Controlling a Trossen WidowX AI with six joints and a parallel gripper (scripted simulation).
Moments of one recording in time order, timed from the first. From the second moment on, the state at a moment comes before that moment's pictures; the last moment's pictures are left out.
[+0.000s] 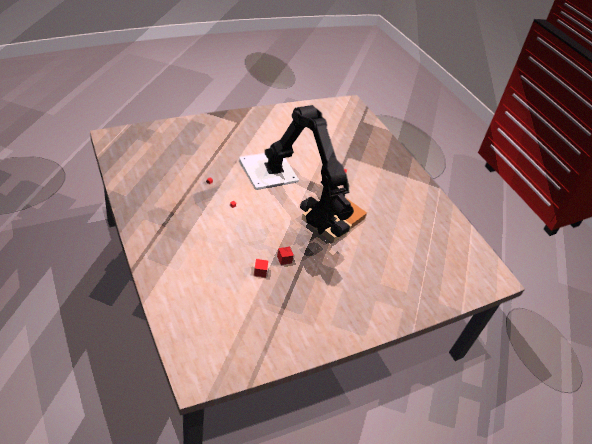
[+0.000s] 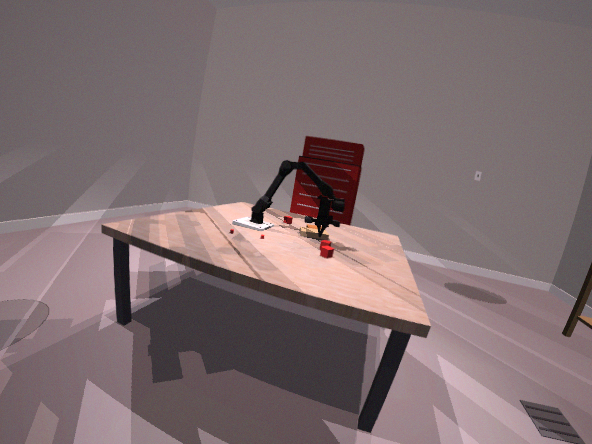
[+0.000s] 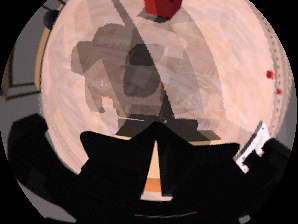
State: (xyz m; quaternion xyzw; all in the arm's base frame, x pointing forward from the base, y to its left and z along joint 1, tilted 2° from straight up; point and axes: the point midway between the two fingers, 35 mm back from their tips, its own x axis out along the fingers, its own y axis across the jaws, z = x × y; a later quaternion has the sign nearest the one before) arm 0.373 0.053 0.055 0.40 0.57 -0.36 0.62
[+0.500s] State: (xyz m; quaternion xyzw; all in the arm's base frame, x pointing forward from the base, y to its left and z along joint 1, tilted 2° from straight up) arm 0.376 0.044 0.050 0.40 0.58 -0.36 0.62
